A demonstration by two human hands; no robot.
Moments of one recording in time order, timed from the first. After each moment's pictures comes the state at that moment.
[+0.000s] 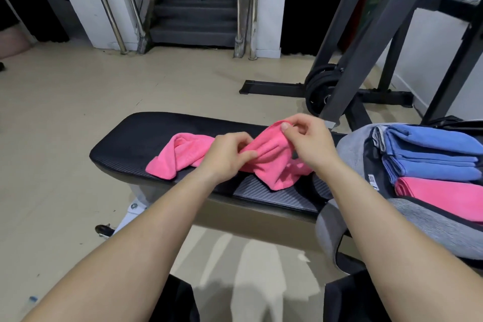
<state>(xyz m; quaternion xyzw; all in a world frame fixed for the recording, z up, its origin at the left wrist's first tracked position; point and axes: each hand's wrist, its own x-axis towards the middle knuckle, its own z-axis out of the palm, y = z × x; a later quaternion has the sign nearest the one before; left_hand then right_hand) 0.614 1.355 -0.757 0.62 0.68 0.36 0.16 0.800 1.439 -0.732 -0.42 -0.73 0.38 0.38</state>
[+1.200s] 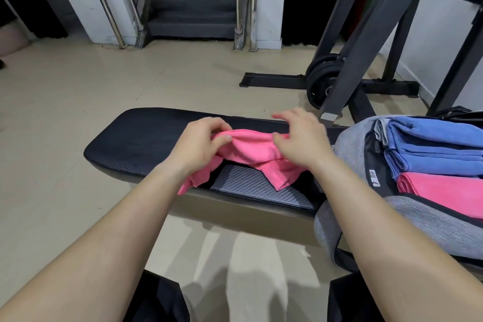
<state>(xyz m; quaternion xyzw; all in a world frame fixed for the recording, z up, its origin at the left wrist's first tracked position) 0.581 1.350 -0.741 0.62 0.70 0.33 0.09 0.796 1.449 -0.736 -0.47 -0.85 0.13 0.19</state>
